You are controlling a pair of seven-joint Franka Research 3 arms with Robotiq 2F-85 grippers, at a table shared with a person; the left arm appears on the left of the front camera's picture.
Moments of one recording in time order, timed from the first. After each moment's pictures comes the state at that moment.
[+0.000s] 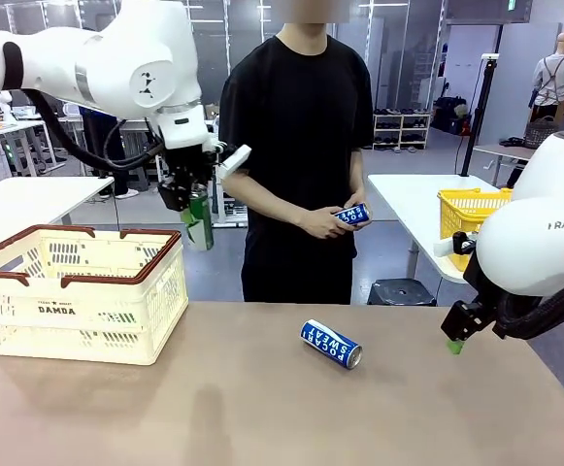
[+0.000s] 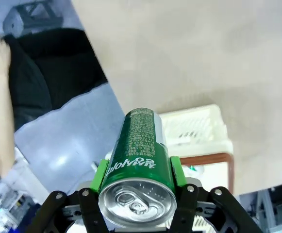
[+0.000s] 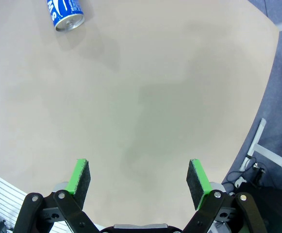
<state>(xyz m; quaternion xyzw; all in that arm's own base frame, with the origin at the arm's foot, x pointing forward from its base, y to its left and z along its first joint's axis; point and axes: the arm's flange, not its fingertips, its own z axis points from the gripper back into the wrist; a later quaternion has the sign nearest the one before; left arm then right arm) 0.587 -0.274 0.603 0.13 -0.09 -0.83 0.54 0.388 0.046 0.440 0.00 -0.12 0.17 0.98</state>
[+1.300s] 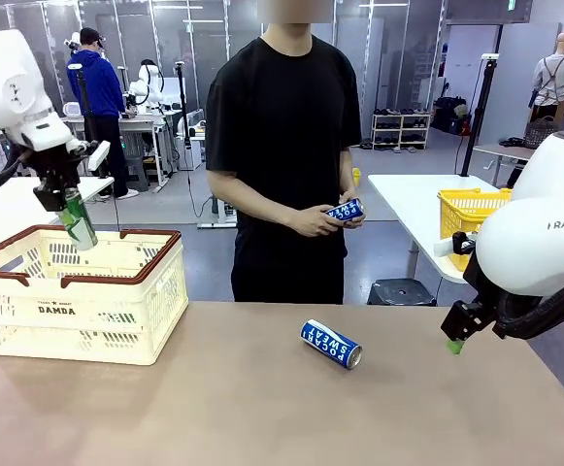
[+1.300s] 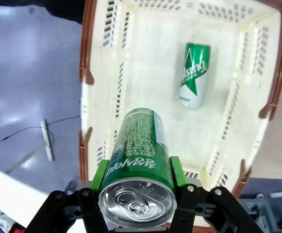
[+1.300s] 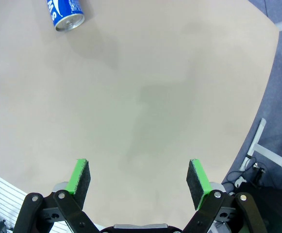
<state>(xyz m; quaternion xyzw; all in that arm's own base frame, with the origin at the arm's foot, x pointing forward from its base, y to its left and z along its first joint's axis) 0.667 0.009 0.564 0.08 -0.10 -0.70 0.71 0.388 0.046 0.440 0.00 -0.12 0.17 0.98</state>
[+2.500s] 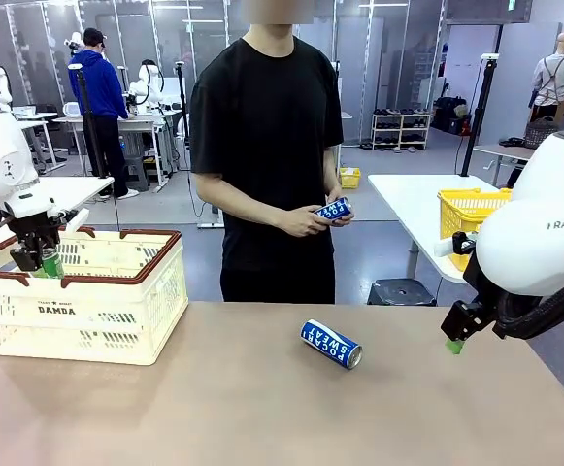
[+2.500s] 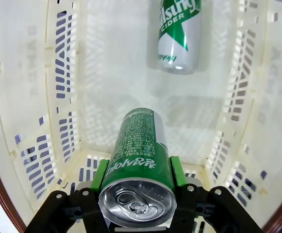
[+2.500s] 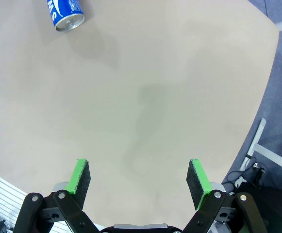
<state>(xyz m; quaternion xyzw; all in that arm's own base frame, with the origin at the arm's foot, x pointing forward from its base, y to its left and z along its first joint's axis) 0.673 0.076 0.440 0.06 -0.04 -0.71 0.70 0.388 0.046 0.440 0.00 -0.12 0.17 0.98</state>
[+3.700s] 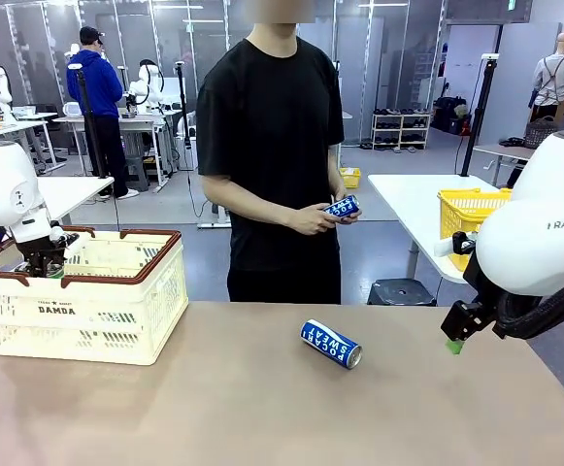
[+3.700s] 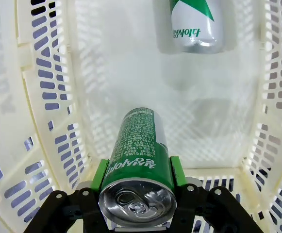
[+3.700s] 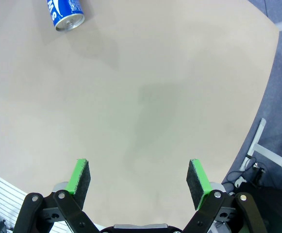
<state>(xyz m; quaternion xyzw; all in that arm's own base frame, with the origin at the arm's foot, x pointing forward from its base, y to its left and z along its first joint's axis) 0.702 0.092 0.384 0.07 -0.04 -0.76 0.64 0.388 0.046 0.440 0.00 -0.12 0.17 0.98</state>
